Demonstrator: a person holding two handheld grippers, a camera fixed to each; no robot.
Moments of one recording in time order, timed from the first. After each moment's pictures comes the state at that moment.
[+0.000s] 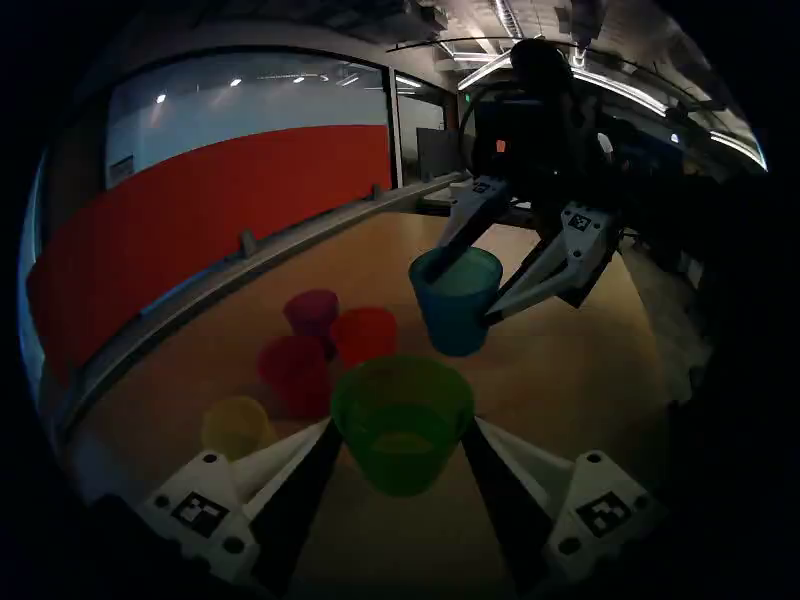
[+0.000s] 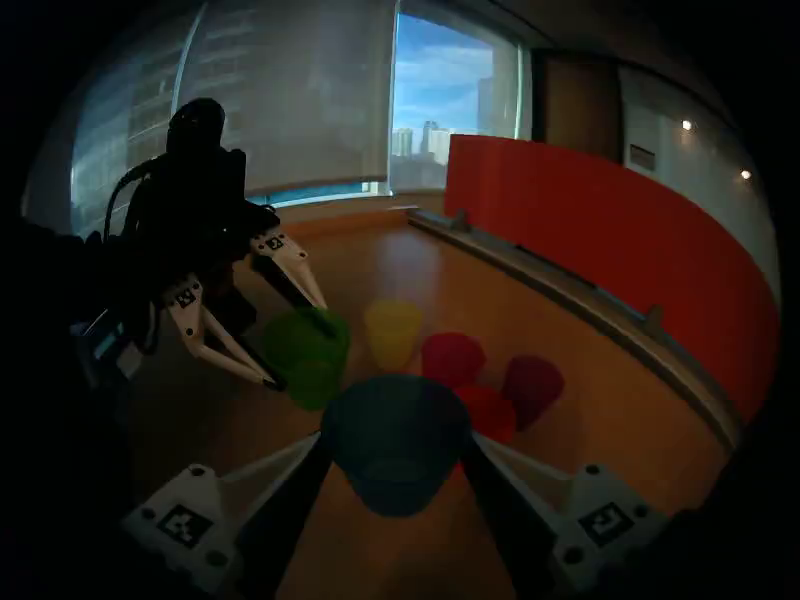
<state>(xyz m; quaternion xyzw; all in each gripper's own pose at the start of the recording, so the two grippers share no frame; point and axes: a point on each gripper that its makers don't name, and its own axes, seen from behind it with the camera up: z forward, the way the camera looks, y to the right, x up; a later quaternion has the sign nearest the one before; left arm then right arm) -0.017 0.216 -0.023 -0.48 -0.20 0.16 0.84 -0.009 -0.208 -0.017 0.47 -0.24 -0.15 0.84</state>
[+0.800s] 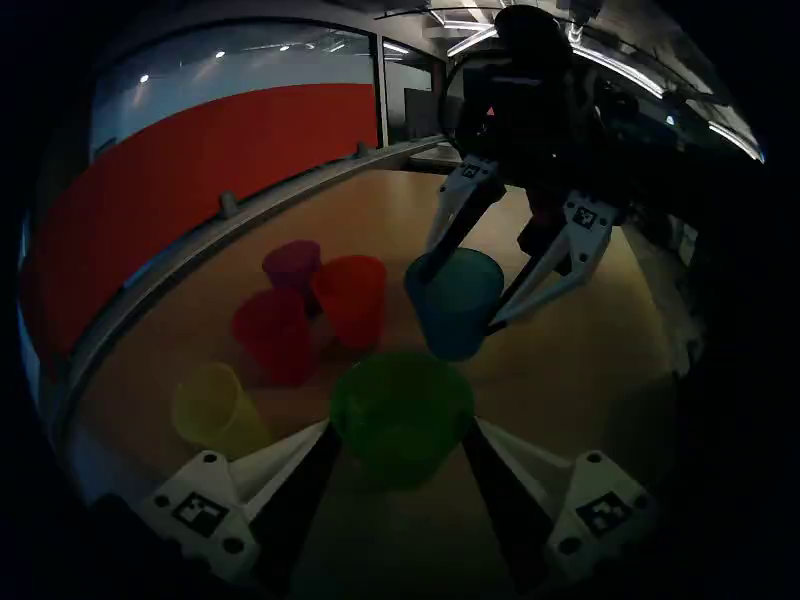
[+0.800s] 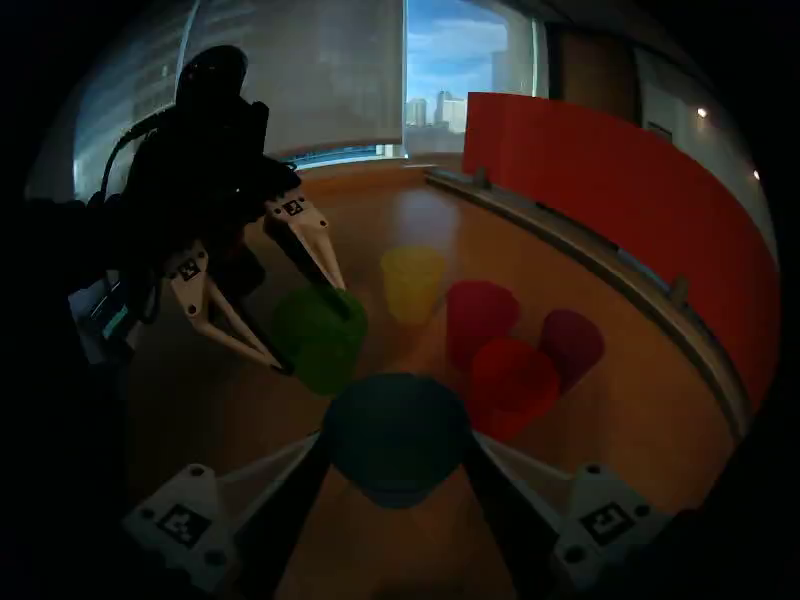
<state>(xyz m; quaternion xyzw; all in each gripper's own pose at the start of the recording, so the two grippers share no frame) -0.061 0.215 -0.020 -0.49 -0.26 0.19 0.81 -0.062 -0.215 -0.024 0.48 -0.29 -0.18 0.81</state>
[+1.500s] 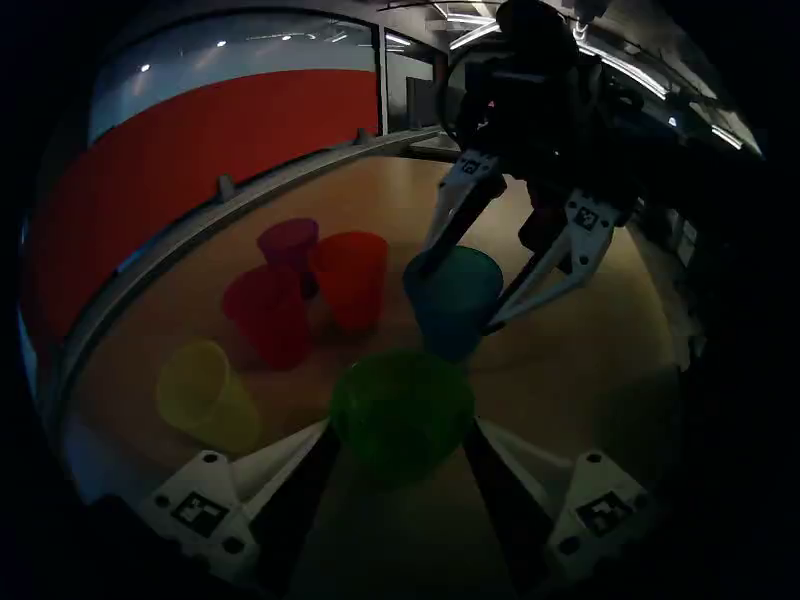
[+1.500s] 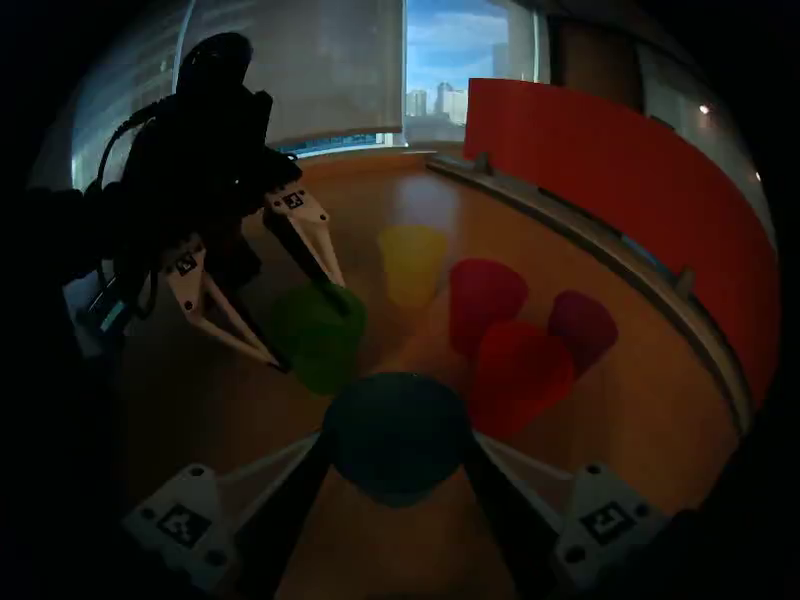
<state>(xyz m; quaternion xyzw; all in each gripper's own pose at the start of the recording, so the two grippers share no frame) -0.081 0.212 -0.019 -0.49 -0.28 0.18 0.81 -0.084 -0.218 -0.021 0.48 -0.30 -0.18 0.81</state>
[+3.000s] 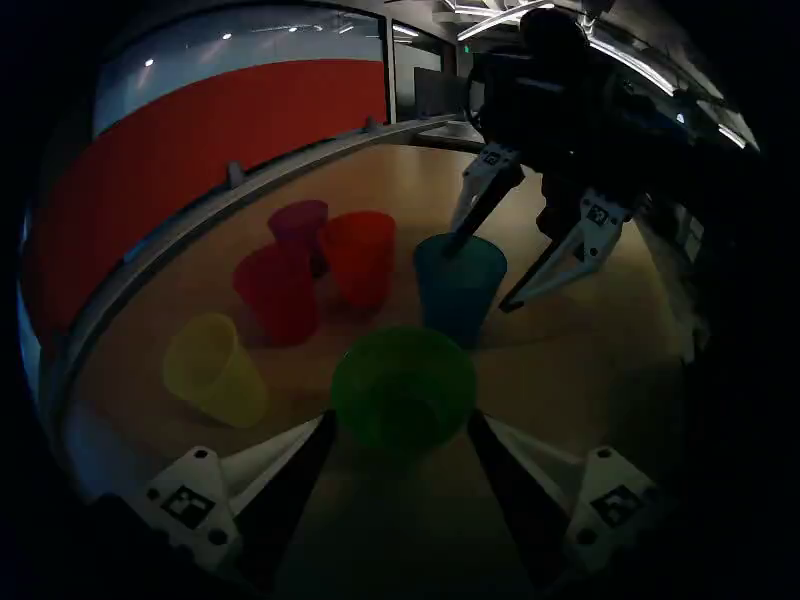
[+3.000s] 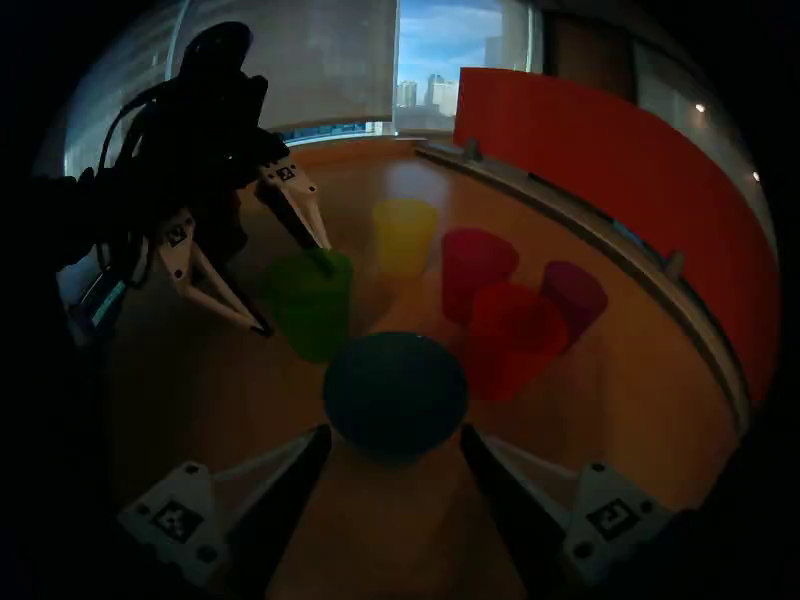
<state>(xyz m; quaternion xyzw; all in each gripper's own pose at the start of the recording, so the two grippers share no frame) -0.089 0.192 -0.023 -0.47 -0.29 0.19 0.81 -0.098 -0.190 -0.033 0.45 -0.31 -0.19 0.81</state>
